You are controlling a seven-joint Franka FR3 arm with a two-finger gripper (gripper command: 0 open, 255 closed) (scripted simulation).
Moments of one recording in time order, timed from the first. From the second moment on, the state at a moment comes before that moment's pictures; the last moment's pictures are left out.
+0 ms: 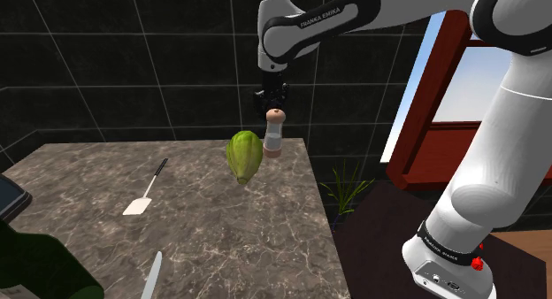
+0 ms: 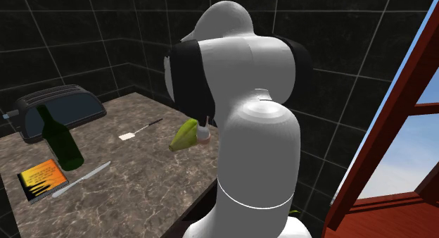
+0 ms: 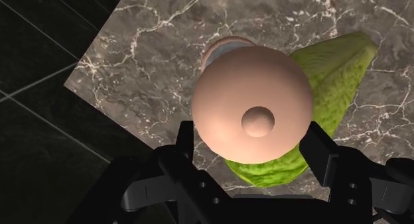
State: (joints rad) arm -0.01 0.07 0.18 -1.90 -0.04 2.02 0.18
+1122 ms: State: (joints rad) arm -0.01 0.05 0.18 -1.70 -0.03 1.79 0.17
